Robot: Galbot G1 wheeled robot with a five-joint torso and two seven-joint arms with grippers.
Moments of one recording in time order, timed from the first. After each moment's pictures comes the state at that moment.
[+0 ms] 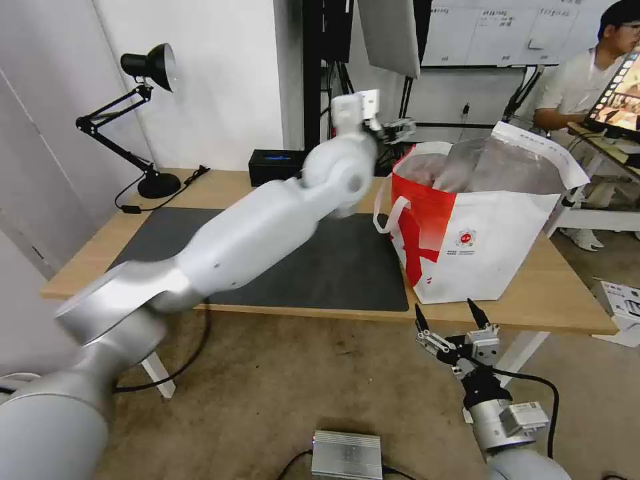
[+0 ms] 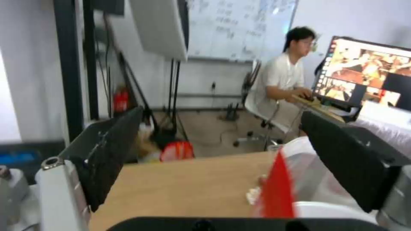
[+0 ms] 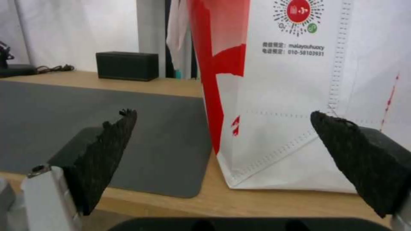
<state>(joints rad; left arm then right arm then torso) -0.06 -1.20 0.54 -1.53 -1.18 0.18 -0.55 -1.69 1.18 0.47 2.20 0.23 0.12 0.17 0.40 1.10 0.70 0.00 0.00</state>
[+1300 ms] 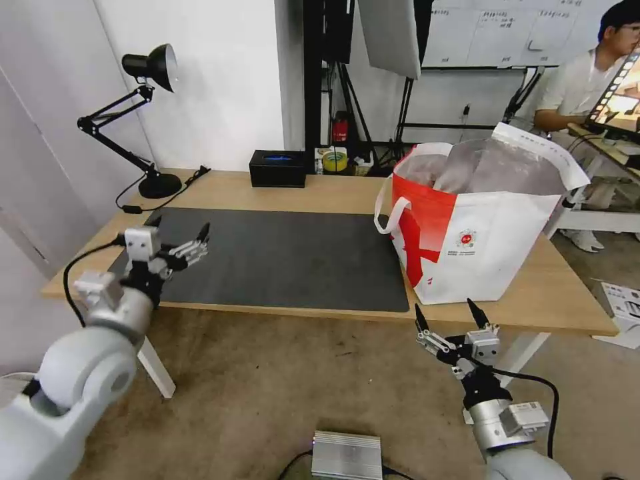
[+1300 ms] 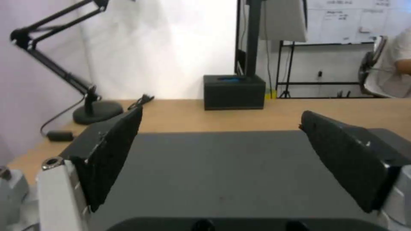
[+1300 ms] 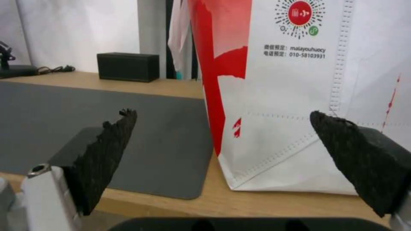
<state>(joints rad) 1.33 -0.88 -0.58 -2.20 -0.67 0.22 -0.28 -1.69 1.18 0.47 2.20 0.23 0.12 0.17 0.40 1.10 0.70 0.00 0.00</state>
